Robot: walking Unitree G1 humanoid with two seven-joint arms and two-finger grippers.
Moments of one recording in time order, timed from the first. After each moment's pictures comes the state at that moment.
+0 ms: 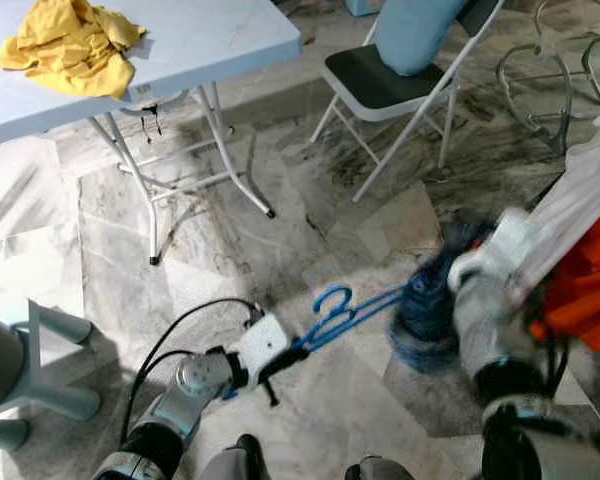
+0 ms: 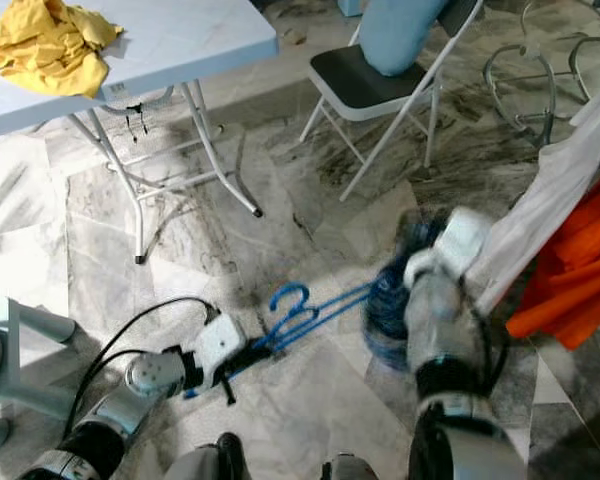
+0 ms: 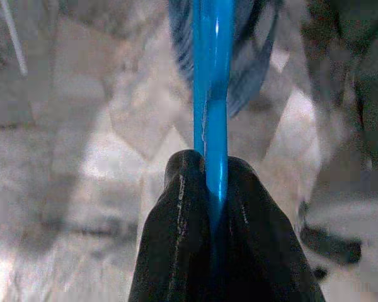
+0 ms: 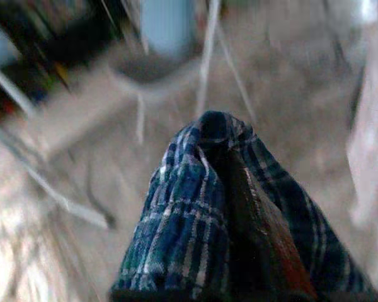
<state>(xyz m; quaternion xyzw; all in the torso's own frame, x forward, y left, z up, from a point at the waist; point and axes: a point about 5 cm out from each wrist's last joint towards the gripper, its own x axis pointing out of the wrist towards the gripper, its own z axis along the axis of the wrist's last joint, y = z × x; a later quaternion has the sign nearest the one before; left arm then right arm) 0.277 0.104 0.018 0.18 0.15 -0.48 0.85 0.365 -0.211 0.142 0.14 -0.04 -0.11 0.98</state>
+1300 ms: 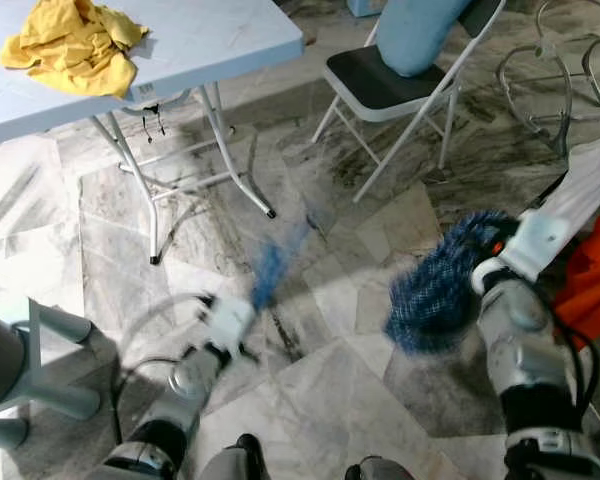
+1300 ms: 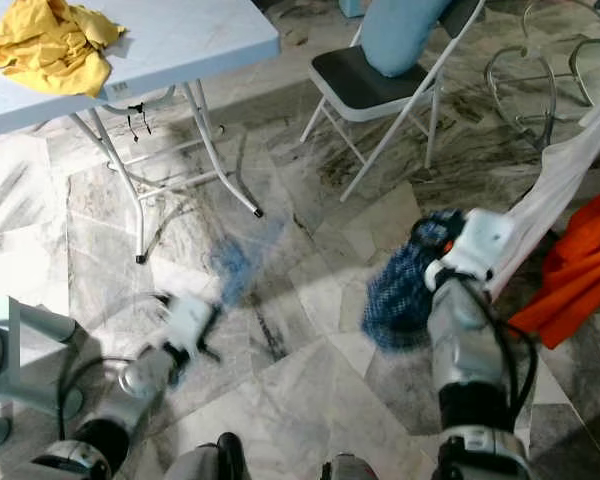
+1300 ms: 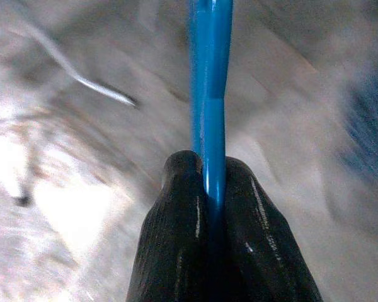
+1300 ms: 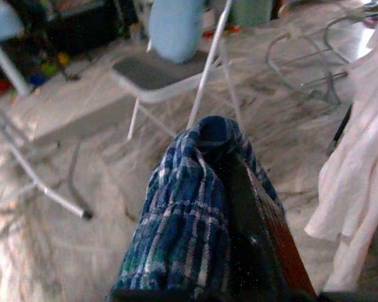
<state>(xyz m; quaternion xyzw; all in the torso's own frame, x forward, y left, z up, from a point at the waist) 0.307 0.136 0.029 0.11 0.09 -0.15 0.98 0.340 -0.223 0.128 0.06 -0.02 -0.09 0.99</state>
